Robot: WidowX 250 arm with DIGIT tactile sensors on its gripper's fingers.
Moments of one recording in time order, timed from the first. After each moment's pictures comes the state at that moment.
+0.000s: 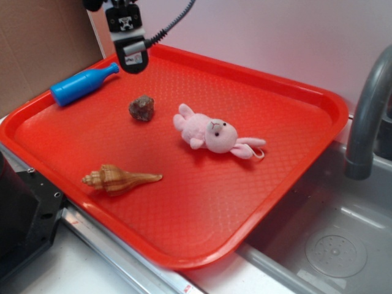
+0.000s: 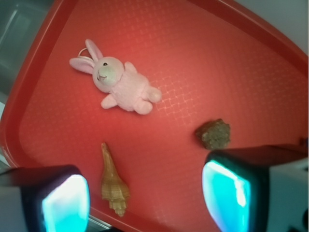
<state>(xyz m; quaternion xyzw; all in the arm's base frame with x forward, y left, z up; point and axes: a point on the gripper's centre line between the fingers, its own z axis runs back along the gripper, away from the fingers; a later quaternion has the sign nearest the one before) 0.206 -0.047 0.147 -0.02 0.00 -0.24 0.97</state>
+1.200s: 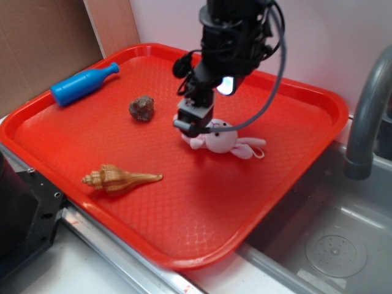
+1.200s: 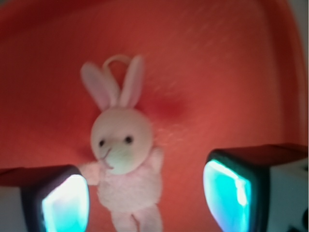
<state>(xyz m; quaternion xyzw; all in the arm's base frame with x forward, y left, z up) 0.249 -0.108 0.069 0.08 0.04 -0.62 0.78</state>
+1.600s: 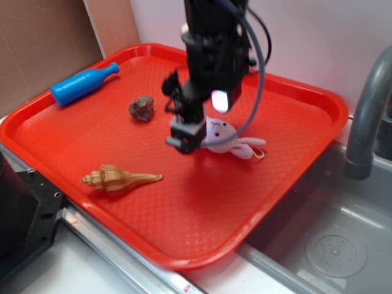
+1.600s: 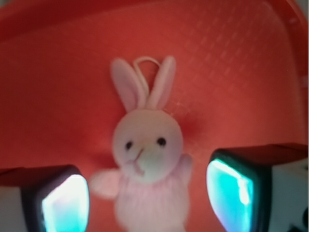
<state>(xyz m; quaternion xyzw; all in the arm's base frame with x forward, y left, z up) 0.242 -0.105 0.037 0.02 0.03 -0.62 0.79</state>
